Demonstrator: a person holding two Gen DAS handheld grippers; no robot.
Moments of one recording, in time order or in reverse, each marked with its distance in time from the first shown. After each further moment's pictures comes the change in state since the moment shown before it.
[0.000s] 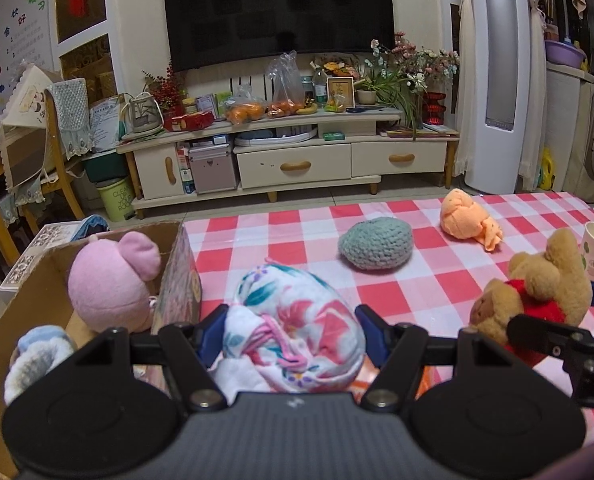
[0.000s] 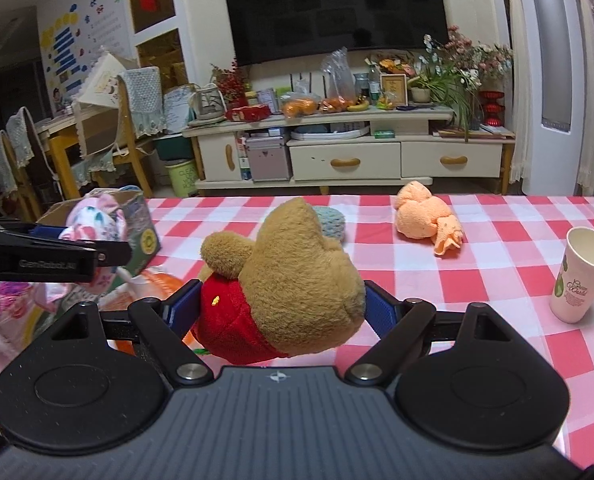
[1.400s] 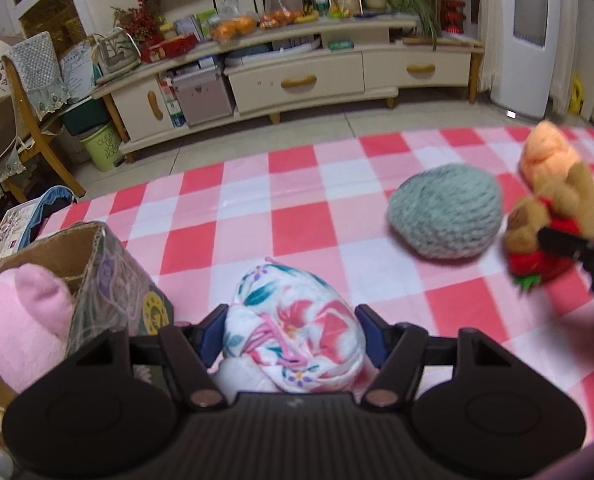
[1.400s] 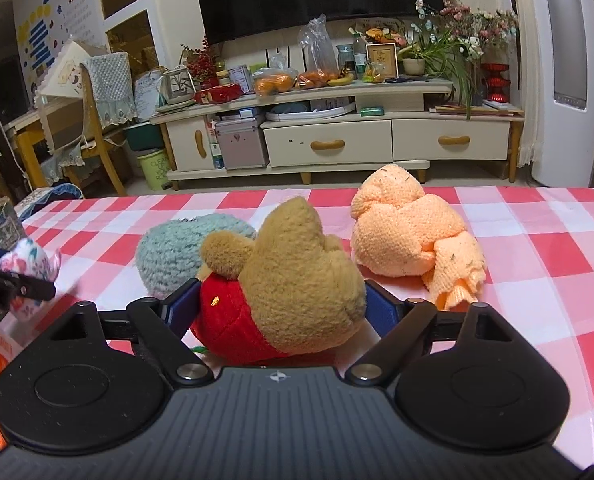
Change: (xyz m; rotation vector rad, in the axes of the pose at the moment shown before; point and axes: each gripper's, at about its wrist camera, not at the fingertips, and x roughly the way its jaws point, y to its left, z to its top) left arm 0.152 0.001 0.044 0.073 0.274 0.033; right arm 0.130 -0.075 0.020 0.031 0.053 -0.009
